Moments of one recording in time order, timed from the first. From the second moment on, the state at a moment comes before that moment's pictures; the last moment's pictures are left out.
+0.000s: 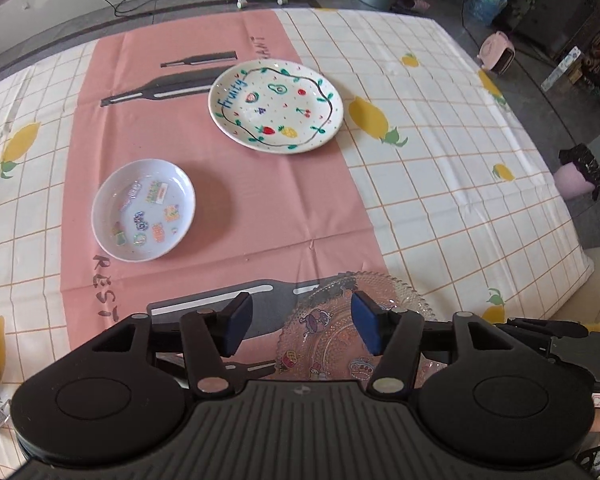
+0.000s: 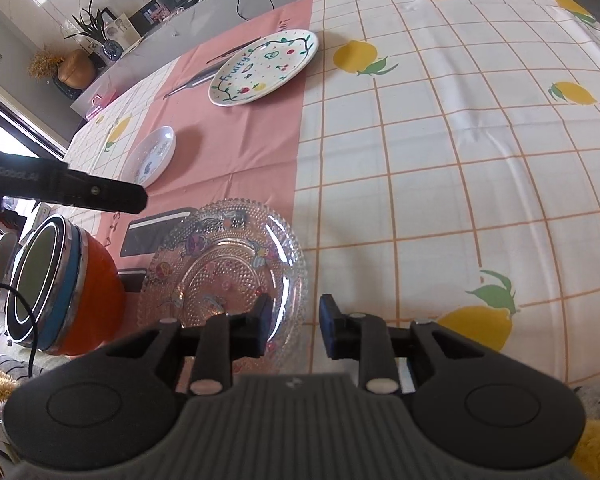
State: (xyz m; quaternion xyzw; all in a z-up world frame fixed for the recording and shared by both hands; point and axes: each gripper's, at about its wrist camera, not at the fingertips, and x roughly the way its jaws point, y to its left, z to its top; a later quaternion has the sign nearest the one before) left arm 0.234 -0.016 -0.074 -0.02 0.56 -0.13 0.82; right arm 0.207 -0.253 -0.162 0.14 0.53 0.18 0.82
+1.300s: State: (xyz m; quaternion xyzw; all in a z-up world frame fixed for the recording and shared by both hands) left arm 0.329 0.140 -0.115 -0.23 0.48 -0.18 0.83; right arm 0.355 -0.235 -0.125 0.32 0.41 0.05 0.85
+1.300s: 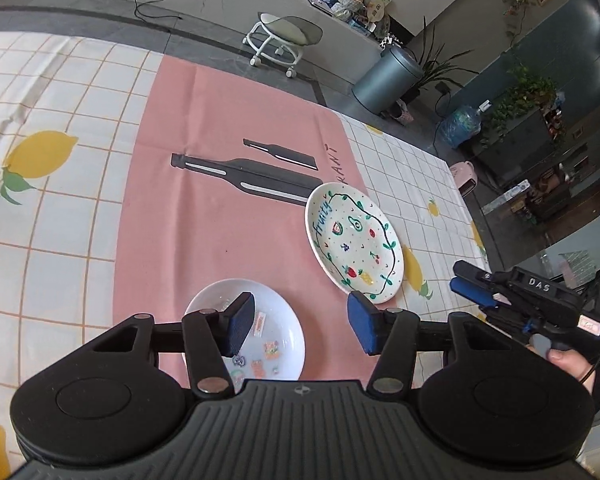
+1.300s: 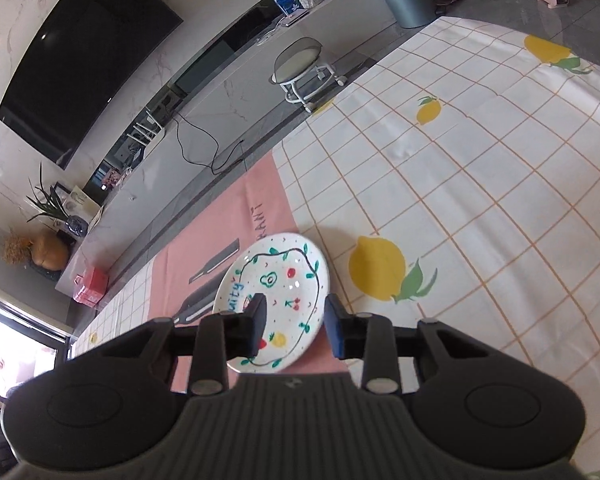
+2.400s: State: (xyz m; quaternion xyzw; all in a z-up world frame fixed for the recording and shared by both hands) left arm 0.333 0.132 -0.116 -0.22 0.50 -0.17 0.82; right arm 0.358 -0.244 -0.196 0.40 0.48 0.08 0.78
